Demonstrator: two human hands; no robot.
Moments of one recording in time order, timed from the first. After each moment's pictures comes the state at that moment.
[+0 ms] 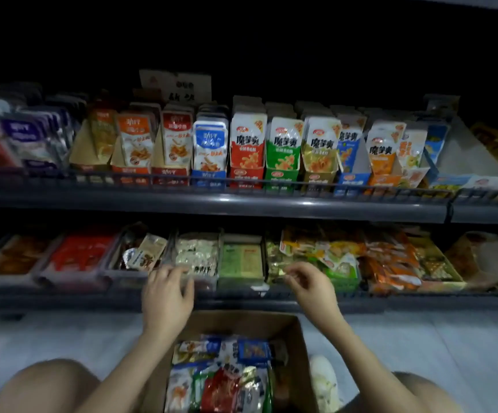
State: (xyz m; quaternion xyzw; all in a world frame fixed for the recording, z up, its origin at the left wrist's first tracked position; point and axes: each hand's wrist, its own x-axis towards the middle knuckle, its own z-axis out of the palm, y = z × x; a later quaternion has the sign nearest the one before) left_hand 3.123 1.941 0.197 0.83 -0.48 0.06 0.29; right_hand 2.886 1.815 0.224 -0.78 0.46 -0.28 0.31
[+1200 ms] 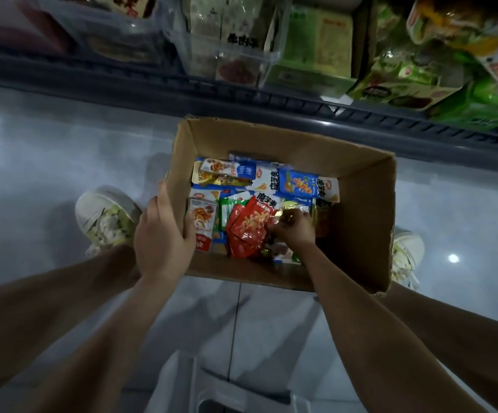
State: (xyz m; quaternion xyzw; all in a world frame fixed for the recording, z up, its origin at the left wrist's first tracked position) left_hand 3.112 2.041 -0.036 0.91 -0.35 -0.13 0.18; right_hand 2.929 1.888 -0.137 -0.58 0.67 0.11 0.45
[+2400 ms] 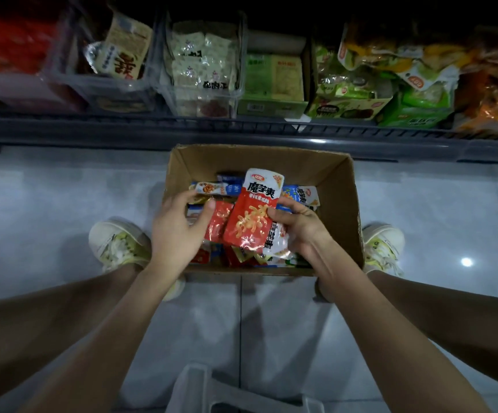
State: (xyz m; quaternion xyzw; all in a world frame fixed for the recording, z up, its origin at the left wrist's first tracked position) left_hand 3.098 2.016 0.040 0.86 -0.37 -0.22 0.28; right_hand 2.926 1.893 0.014 -0.21 0.55 -0.16 0.79
